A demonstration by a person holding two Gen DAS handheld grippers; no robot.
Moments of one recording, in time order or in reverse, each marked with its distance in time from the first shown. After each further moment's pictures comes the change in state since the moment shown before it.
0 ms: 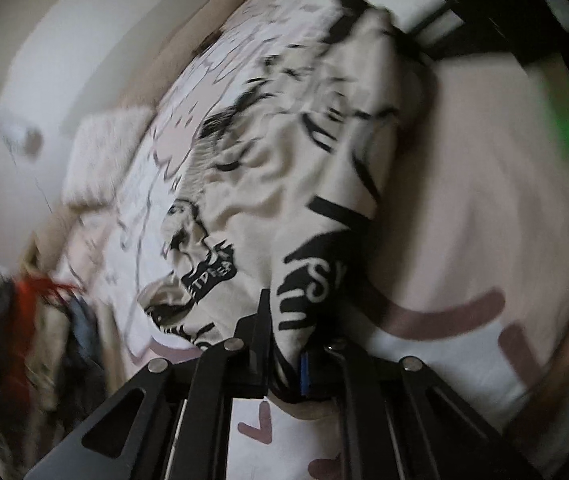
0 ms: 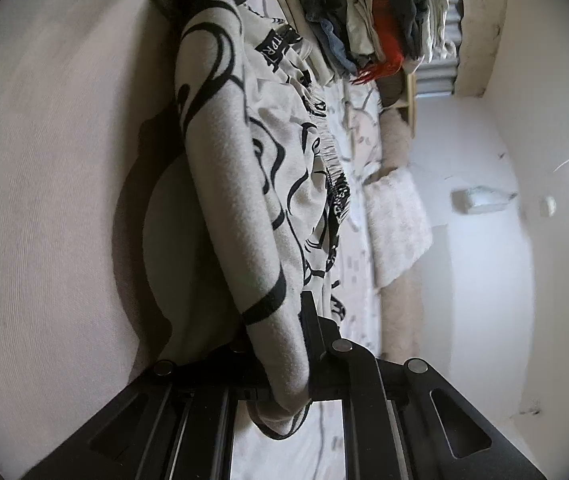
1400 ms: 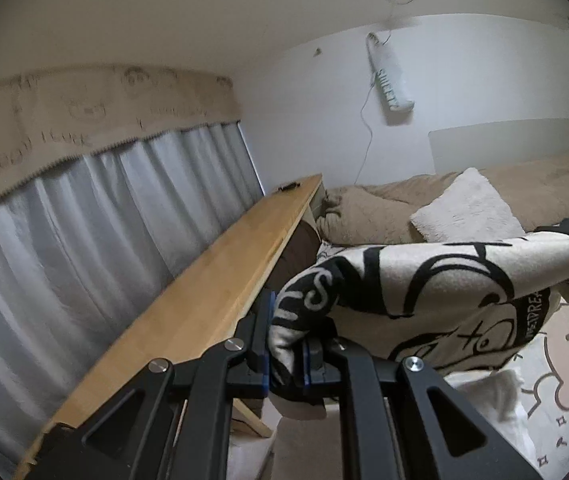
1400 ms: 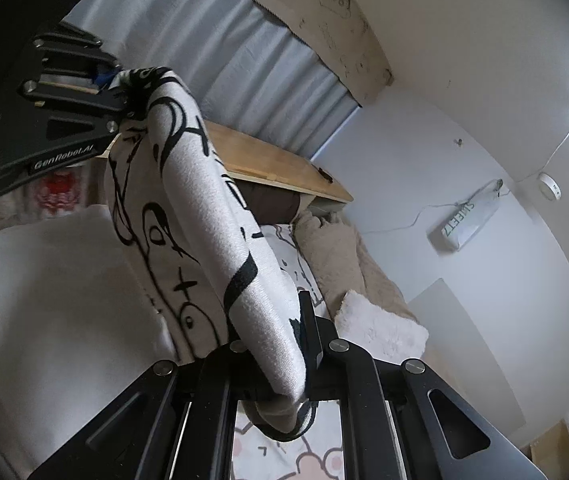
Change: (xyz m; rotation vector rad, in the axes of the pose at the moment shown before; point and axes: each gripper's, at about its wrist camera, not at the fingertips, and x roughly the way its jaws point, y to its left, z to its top) left arm -0.143 0.579 -0.084 -0.871 -0.136 0.616; right arm 0.091 -0.479 0.444 0.568 -0.166 0.076
